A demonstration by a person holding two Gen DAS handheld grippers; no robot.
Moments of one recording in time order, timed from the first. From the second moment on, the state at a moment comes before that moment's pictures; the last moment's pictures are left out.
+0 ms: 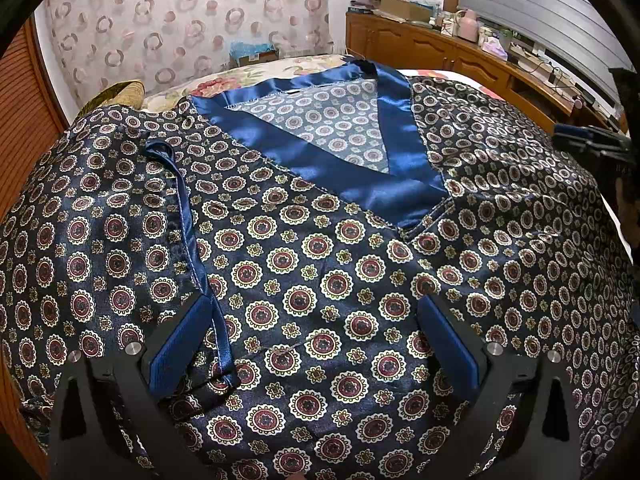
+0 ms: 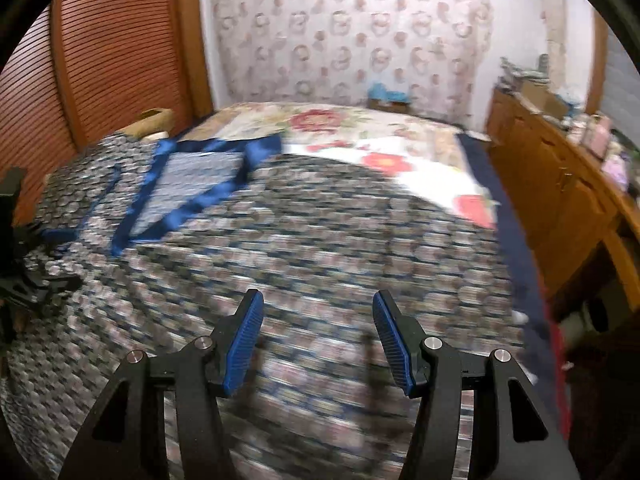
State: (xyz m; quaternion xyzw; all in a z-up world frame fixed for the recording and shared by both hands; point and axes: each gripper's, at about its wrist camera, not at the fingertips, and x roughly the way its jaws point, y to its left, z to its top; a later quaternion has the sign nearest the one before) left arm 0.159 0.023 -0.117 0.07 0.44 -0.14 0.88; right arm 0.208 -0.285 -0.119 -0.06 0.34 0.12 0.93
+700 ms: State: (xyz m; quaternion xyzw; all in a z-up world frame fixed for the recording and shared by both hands) left arm 0.131 0.027 -0.089 0.04 0.40 -0.13 0.91; right arm 0.204 -0.423 -0.154 0.02 0.40 0.05 0.92
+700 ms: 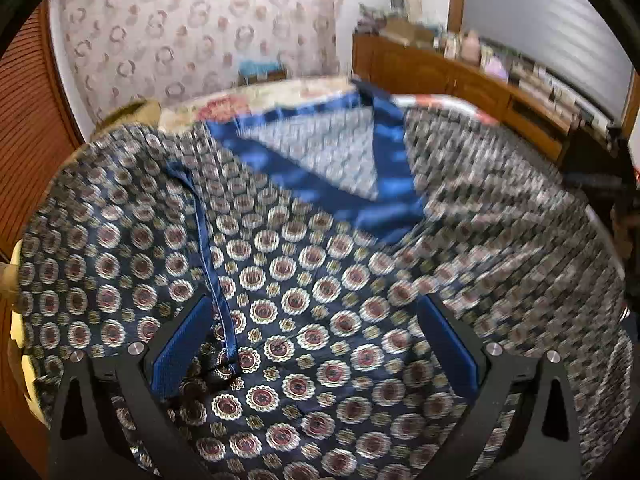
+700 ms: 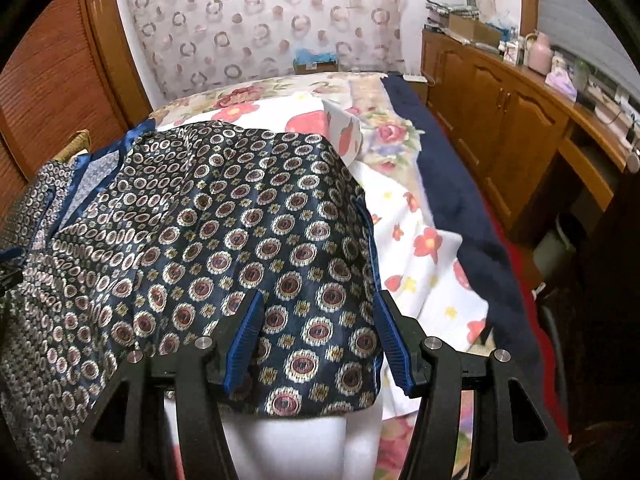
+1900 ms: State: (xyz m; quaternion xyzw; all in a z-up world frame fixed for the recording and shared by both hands) left arm 0.072 -0.008 -0.041 0.01 0.30 -0.16 0.94; right arm 0.153 -0.307 -0.111 -0.06 0.32 0.17 0.93
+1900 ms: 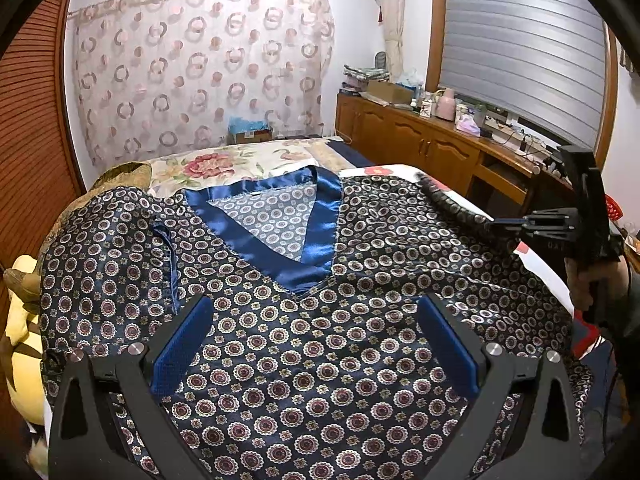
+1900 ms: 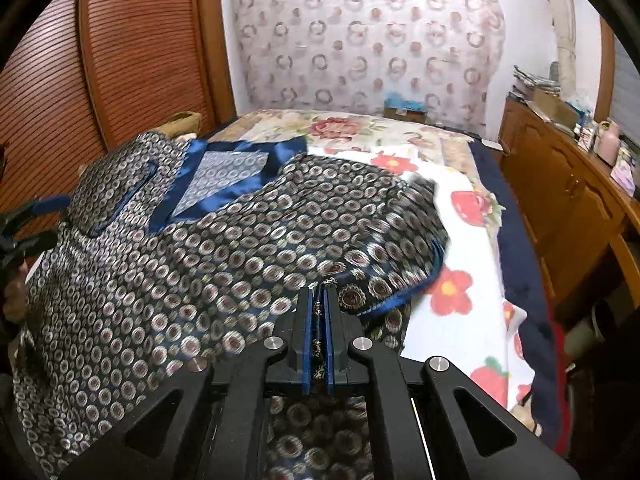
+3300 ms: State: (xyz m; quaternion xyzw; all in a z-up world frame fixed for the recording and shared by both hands) left arm 0.066 0.000 -0.045 0.00 0.30 -0.14 0.94; right arm 0.246 -0.265 -0.103 -0.09 0.33 0.15 0.93
